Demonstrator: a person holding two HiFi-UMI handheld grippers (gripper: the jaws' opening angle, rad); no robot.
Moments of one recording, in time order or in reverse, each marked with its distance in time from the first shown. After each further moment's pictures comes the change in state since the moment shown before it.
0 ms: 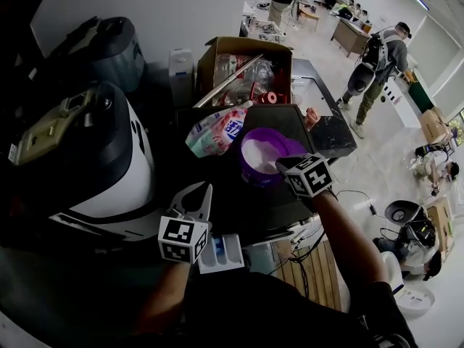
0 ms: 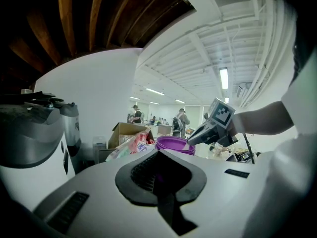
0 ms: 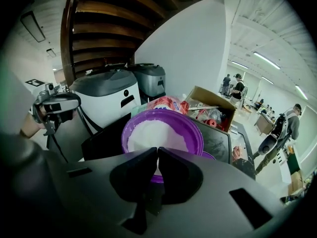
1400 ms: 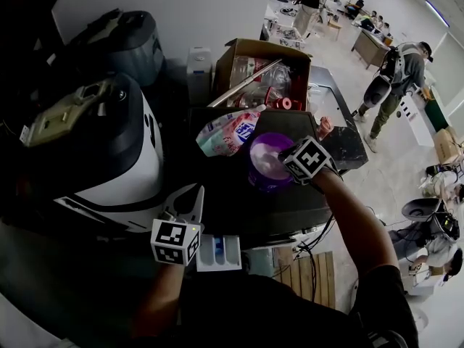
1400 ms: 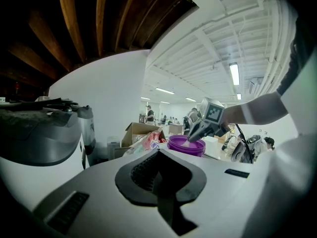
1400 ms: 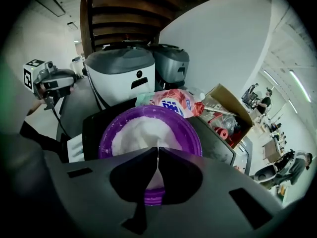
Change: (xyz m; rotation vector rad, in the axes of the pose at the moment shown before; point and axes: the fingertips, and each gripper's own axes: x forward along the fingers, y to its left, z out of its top) left arm -0.026 0.021 0.001 -0.014 -0.001 0.140; right arm 0.039 -0.018 0.023 -0.320 0.182 0.100
